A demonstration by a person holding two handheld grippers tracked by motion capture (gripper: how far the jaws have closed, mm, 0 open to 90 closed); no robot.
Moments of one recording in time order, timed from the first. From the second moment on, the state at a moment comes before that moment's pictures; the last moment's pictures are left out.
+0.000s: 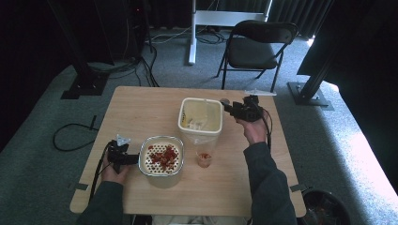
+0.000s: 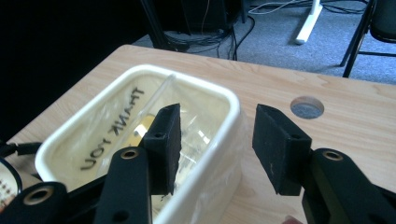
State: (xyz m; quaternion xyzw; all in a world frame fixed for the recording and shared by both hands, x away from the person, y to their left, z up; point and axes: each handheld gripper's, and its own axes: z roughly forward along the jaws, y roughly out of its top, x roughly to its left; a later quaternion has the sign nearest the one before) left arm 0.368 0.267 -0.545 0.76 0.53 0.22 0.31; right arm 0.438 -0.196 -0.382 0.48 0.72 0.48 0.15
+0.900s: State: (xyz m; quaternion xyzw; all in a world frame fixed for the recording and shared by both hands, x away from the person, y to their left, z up) left arm 0.368 0.266 -0.545 0.76 0.53 0.22 0.31; right arm 0.357 -0.217 -0.425 0.46 0.73 0.47 0.20
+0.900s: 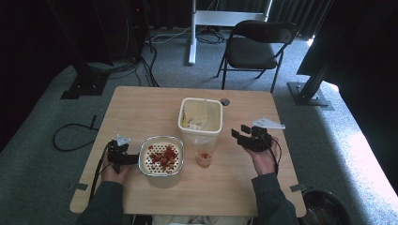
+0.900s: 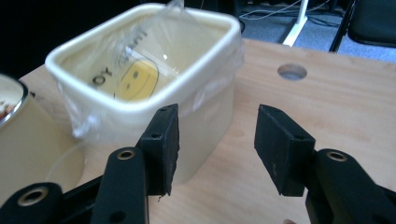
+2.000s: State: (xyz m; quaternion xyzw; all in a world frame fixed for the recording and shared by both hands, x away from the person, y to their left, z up) left arm 0.368 0.266 -0.545 0.76 0.53 0.22 0.31; right arm 0.314 -0.171 -0.490 0.37 0.78 0.48 0.18
